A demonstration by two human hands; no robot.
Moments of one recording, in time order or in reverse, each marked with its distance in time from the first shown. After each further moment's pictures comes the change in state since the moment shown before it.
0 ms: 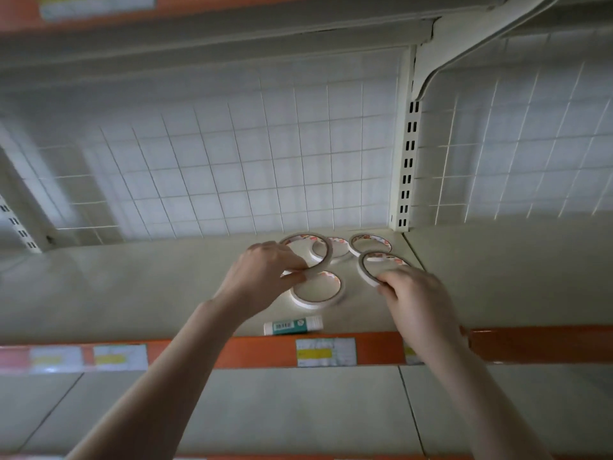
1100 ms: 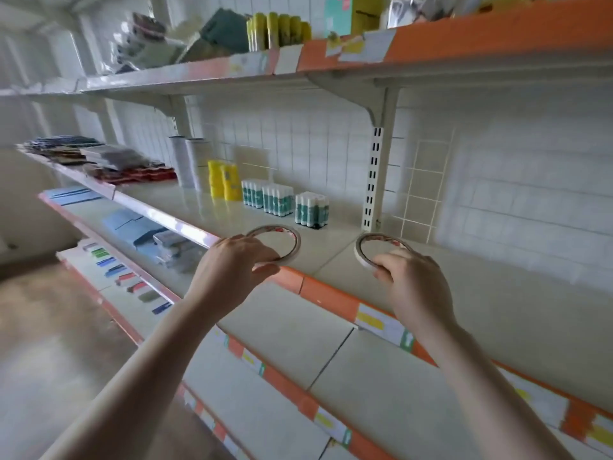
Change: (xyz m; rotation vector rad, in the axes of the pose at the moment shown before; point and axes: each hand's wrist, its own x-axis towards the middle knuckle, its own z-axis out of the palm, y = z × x) left_hand -0.427 -0.361 -0.300 0.455 0.365 -0.505; right_hand 0.042 -0.588 0.184 0.389 -0.126 -0.495
